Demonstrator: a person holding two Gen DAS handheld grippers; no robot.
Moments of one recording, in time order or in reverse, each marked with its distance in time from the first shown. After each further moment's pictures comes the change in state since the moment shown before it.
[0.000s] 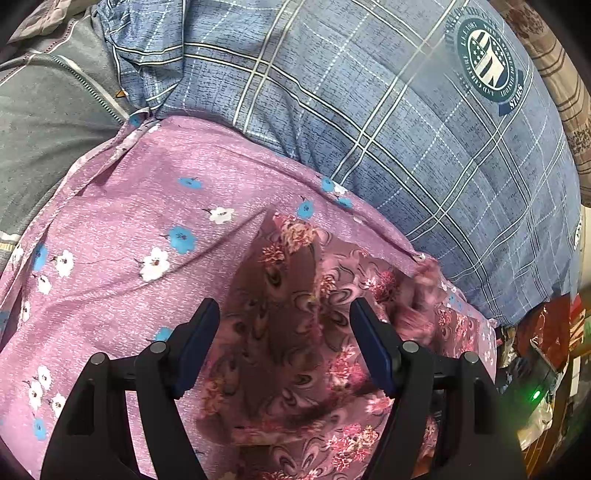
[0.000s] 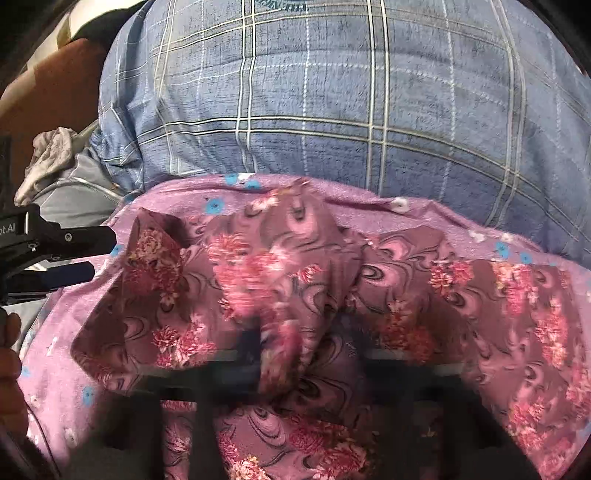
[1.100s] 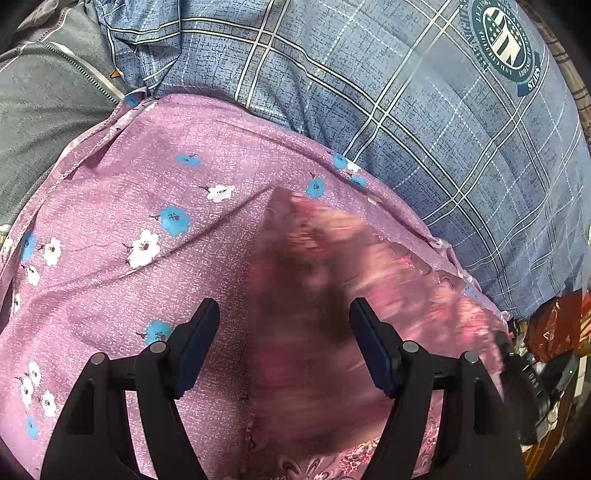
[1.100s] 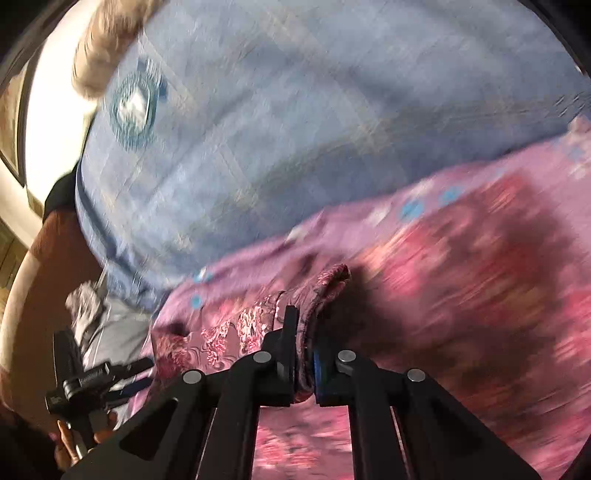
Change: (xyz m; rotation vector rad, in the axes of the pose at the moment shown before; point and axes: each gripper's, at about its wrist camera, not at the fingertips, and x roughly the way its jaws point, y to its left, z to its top) left arm 0.026 -0.002 -0.008 0.003 0.066 0.045; right arm -0.048 -0.162 -0.016 0.498 -0.169 0.165
